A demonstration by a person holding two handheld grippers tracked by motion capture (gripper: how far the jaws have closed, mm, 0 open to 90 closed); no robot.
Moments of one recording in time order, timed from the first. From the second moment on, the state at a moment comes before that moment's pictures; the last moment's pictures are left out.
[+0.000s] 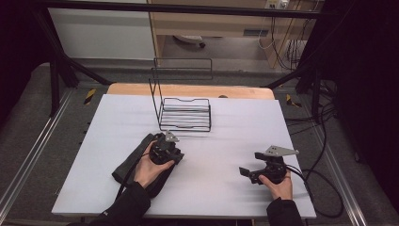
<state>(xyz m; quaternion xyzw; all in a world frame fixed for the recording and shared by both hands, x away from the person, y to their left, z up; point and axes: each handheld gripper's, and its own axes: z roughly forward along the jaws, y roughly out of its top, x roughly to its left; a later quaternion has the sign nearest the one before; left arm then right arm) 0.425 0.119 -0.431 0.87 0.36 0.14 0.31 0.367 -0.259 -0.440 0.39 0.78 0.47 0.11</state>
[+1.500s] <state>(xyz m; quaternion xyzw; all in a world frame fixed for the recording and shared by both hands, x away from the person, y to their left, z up) 0.405 0.117 -0.403 0.86 0.32 0.09 0.39 0.367 -0.257 -0.441 0.39 0.78 0.48 0.10</state>
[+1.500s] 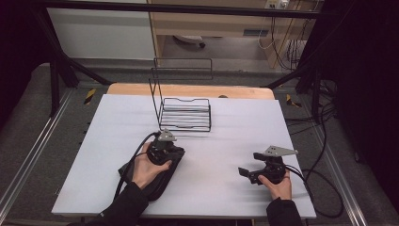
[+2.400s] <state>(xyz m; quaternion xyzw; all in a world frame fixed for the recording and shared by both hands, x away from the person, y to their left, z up) 0.408 0.054 -0.422 0.87 0.31 0.09 0.37 0.367 -0.256 -0.441 0.39 0.78 0.48 0.10</state>
